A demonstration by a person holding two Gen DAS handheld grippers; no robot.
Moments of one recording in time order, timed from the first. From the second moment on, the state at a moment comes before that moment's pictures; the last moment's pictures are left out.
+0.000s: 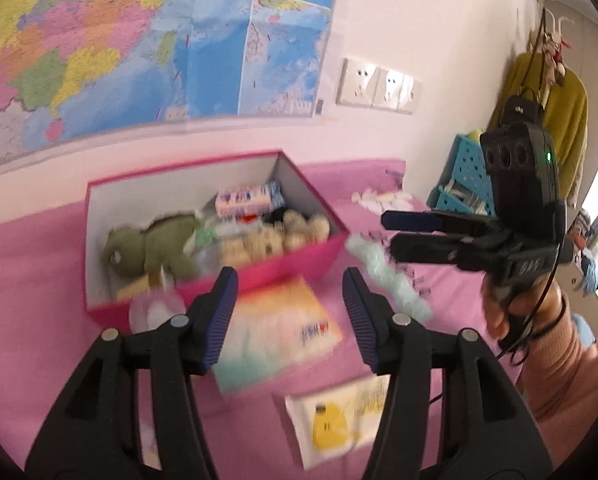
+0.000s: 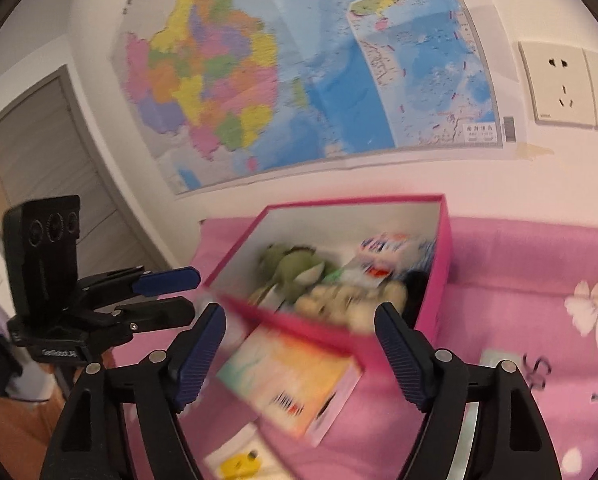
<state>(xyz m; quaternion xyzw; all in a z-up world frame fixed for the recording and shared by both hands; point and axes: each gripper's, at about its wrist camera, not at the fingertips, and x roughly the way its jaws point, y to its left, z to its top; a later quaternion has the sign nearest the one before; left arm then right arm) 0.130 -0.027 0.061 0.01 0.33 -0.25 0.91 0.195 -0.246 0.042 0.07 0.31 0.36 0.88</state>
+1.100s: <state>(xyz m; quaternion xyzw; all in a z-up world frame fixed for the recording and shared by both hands) 0.073 -0.043 -0.068 -0.04 0.50 -0.28 0.82 0.104 -0.247 -0.088 0.12 0.45 0.34 0.82</state>
